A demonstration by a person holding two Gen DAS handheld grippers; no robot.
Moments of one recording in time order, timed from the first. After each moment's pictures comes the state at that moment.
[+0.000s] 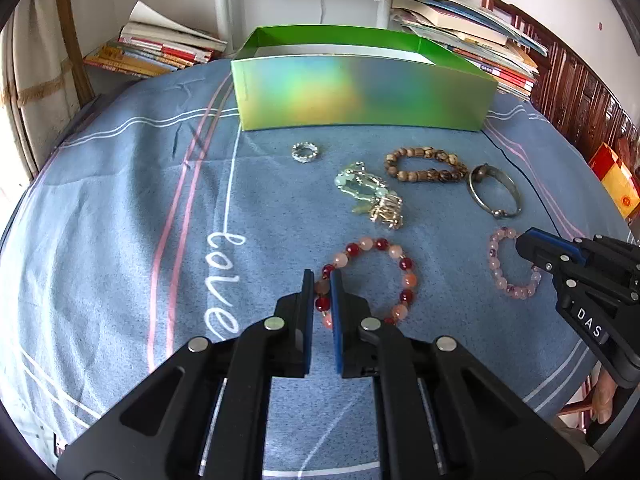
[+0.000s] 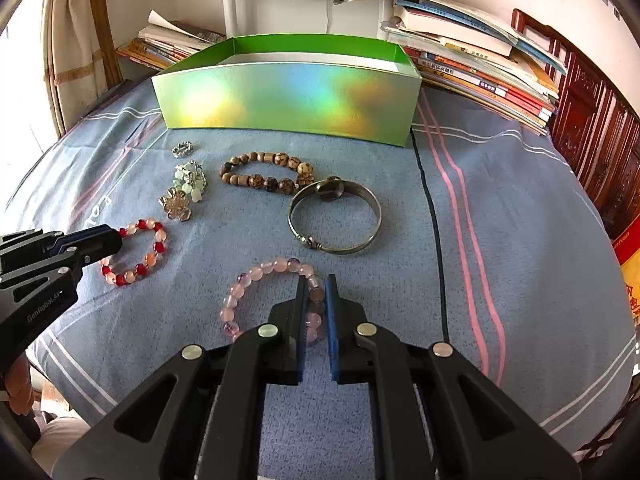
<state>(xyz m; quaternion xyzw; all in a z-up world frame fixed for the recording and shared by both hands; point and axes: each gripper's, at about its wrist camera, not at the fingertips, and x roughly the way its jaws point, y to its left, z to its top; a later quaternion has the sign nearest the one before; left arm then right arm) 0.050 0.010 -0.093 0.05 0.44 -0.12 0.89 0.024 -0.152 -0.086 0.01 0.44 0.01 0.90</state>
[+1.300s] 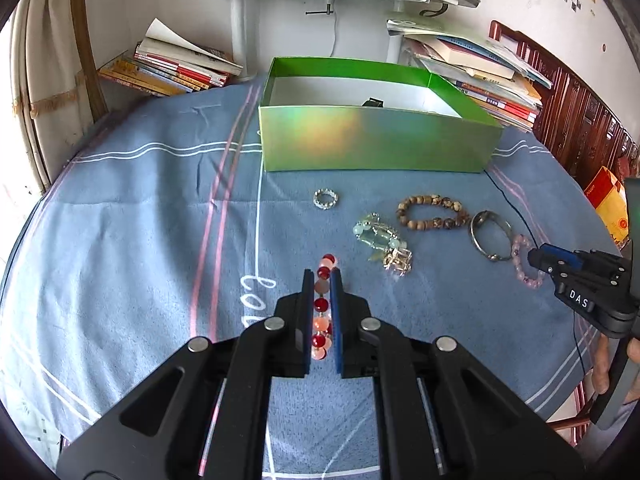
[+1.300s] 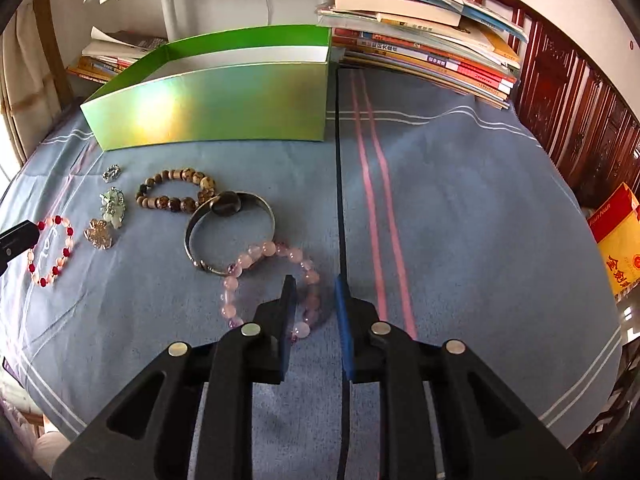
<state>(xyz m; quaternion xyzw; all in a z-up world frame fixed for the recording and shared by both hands) 0.059 0.025 -0.059 0.03 0.41 -0.11 0.90 0.040 -0.200 -0.087 0.03 0.46 -0.04 0.88</state>
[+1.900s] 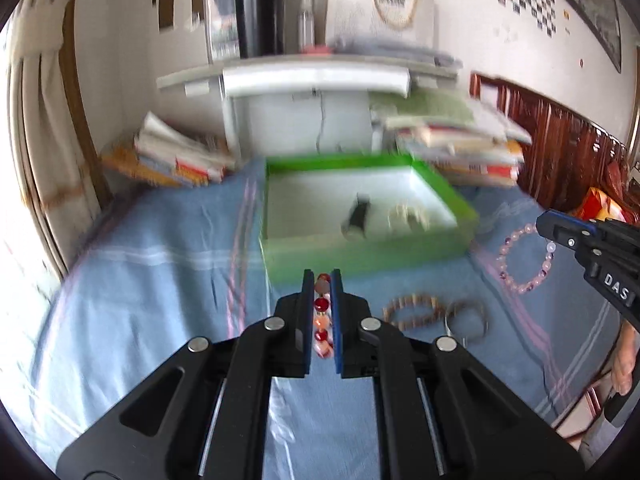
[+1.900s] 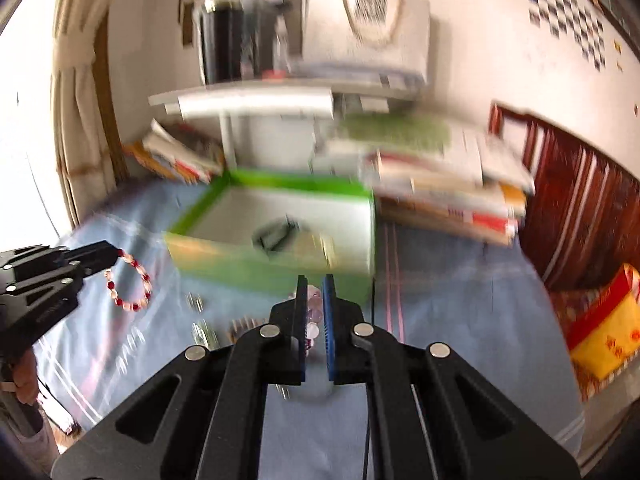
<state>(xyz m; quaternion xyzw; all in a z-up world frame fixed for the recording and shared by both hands) 0.084 0.016 0.037 0.05 0.31 -0.13 0.94 0.056 -0.173 0.058 0.01 0.30 0.01 0.96</state>
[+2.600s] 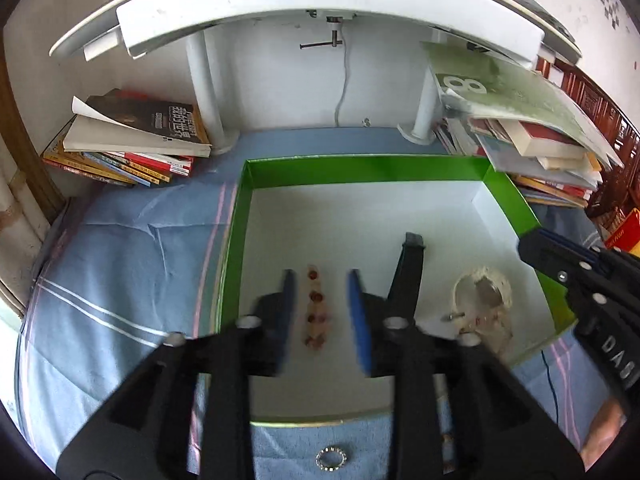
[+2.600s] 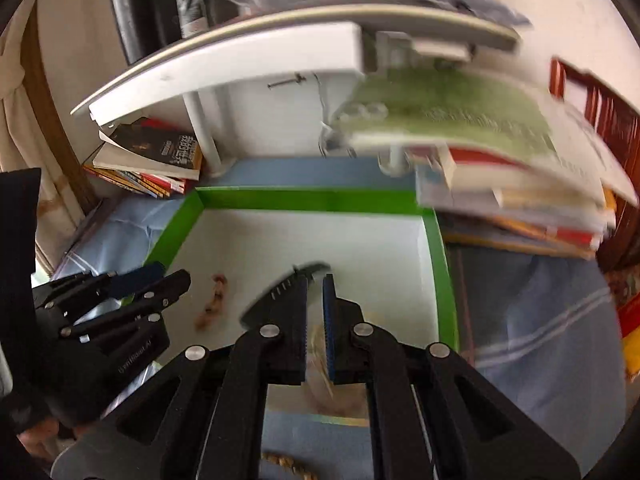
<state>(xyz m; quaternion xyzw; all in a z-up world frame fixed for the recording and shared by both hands) 0.268 -0.027 -0.013 0.05 0.40 -0.10 0.91 0.228 -0.181 0.008 0.07 0.38 0.03 0.92</state>
